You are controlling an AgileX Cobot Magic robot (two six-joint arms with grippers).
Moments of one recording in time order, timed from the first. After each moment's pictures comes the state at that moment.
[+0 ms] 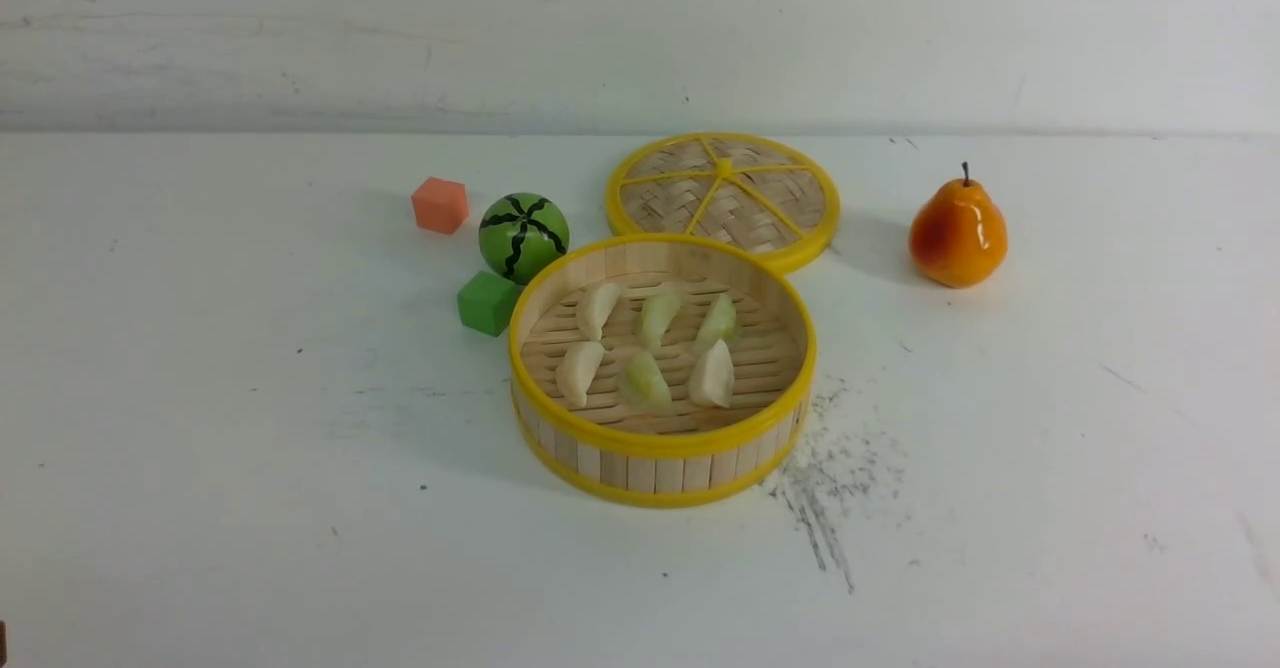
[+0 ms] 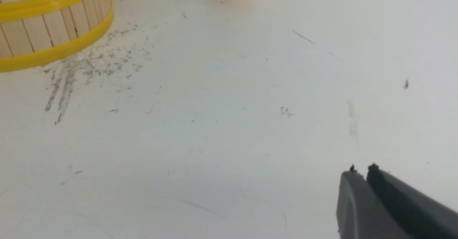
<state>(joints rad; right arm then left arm) -0.03 -0.01 0.02 0.08 0.39 -0.09 -0.54 0.15 -0.29 0.56 0.62 -0.46</state>
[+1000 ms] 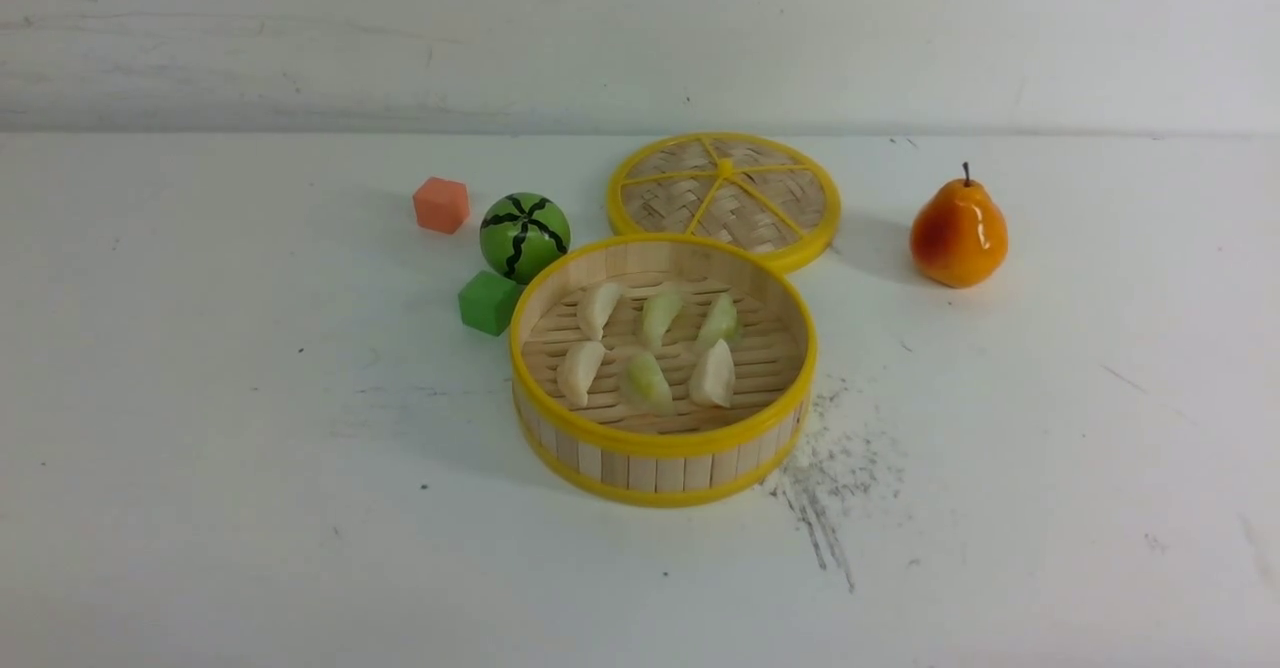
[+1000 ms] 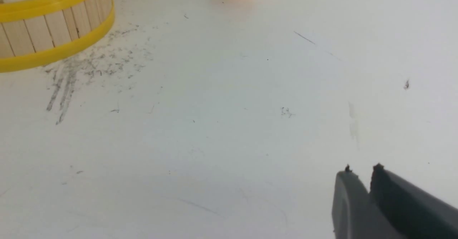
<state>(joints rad) -0.04 -0.01 0.02 0.08 0.39 -0.09 -0.54 0.03 -0.22 0.56 0.66 -0.46</state>
